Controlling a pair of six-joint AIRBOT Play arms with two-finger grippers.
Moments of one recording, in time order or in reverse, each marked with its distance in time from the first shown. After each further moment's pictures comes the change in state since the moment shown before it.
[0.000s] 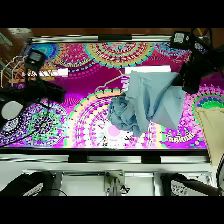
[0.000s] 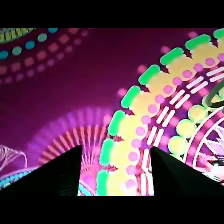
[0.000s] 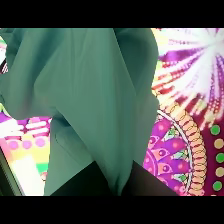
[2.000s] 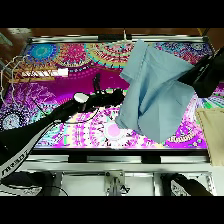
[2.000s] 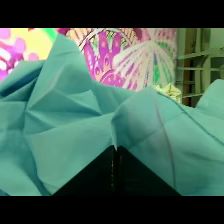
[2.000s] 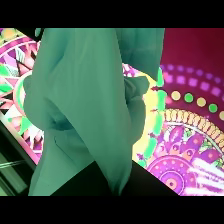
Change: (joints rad) left arm -0.263 -0.673 0.180 -1.487 0.340 0.290; right arm 0.000 0.217 0.000 0.100 -0.009 0.440
